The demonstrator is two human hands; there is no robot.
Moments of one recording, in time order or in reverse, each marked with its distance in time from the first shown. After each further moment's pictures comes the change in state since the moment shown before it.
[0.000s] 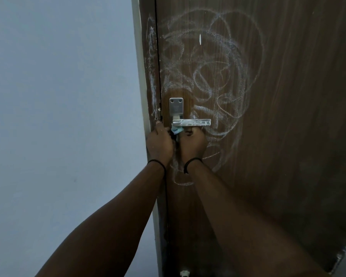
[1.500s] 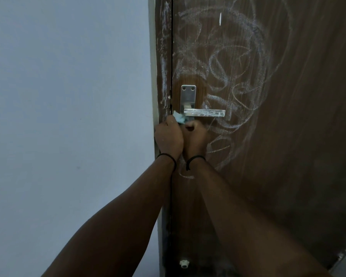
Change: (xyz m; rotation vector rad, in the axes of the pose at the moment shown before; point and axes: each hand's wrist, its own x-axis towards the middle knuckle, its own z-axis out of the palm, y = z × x) left_hand -0.012 0.010 -0.002 0.006 0.112 0.010; right_hand -0.013 0.004 0.015 0.069 -0.084 -0.027
